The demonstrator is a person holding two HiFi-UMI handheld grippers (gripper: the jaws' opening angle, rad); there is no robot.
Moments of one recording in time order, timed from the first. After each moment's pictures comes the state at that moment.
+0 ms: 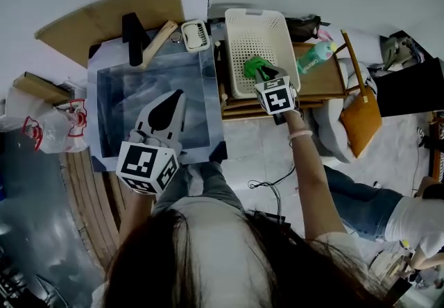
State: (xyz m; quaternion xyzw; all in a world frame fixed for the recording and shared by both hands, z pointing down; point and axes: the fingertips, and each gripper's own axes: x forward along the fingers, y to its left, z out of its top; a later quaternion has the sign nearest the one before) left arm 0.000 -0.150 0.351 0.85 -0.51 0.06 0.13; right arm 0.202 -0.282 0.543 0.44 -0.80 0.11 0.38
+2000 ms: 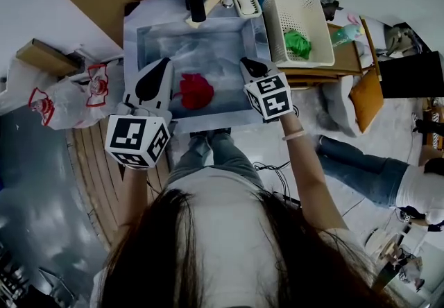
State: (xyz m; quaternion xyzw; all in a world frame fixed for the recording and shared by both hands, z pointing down) left arm -0.223 -0.101 0.358 0.83 -0.53 0.04 0.13; right arm -0.052 -0.153 0.504 0.38 -0.86 0.11 0.33
